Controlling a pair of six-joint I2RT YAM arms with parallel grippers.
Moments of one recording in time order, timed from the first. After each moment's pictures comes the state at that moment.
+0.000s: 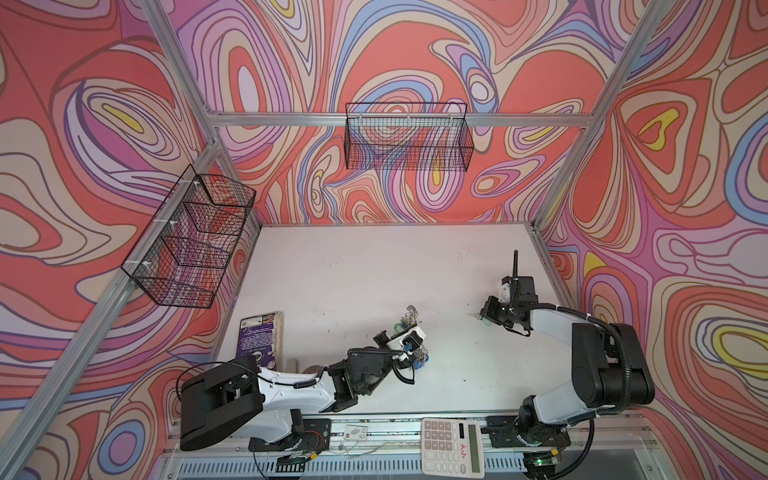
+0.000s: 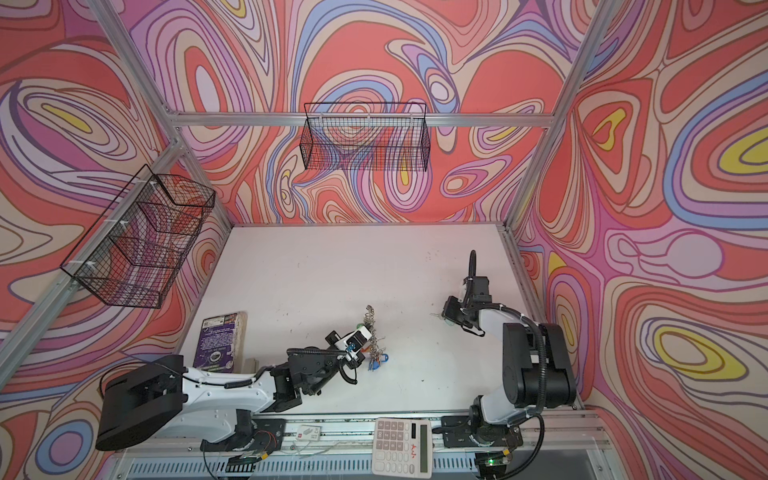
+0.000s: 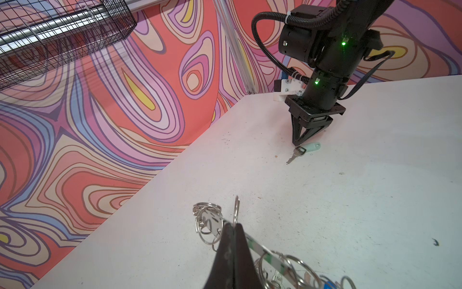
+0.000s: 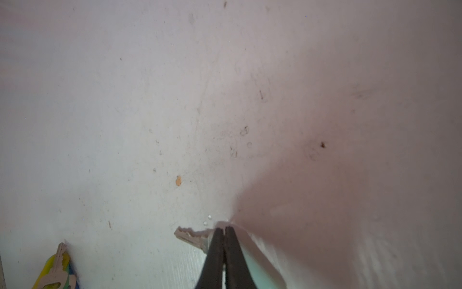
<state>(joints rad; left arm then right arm) -1.18 1.32 0.37 0.88 -0.45 0.36 -0.05 1.52 0.66 -0.14 -0.33 0.39</state>
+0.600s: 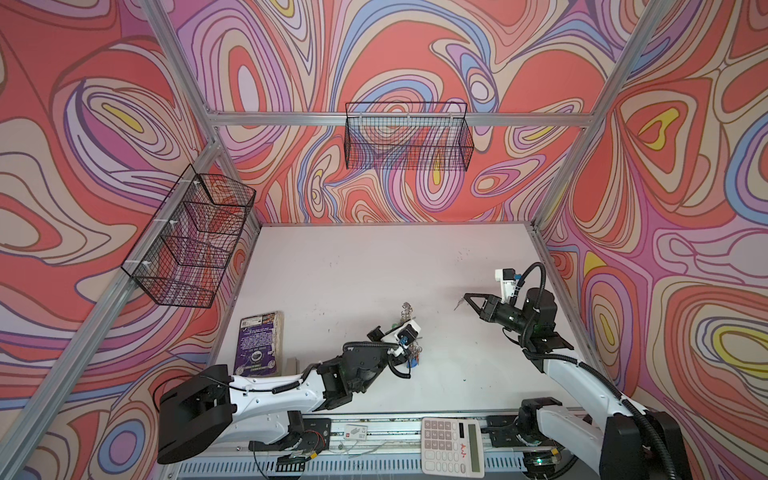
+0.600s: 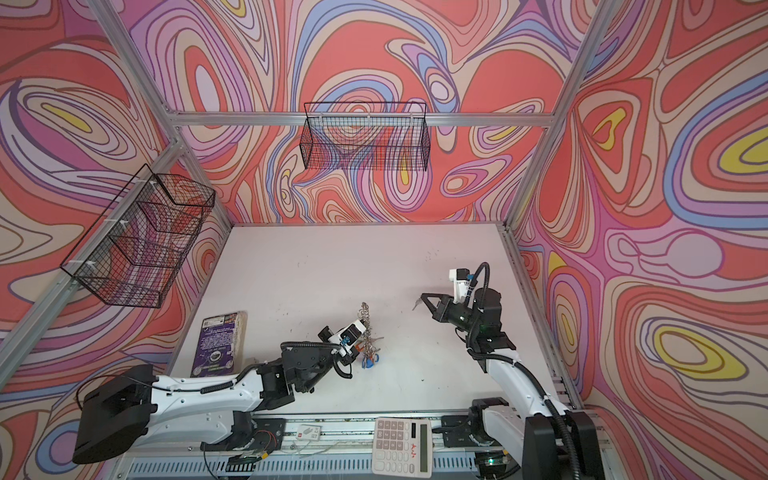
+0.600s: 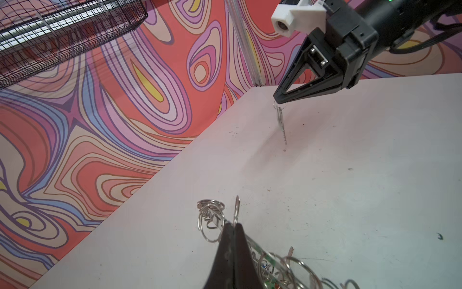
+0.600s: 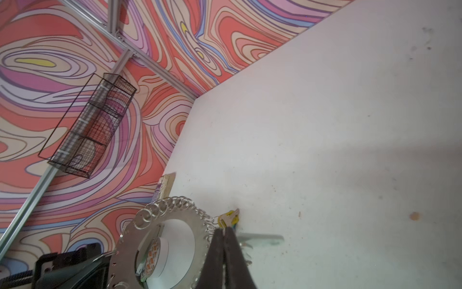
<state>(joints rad) -1.15 1.17 0.42 0.63 -0.46 0.33 0.08 1.02 0.40 0.34 -0.76 0.62</state>
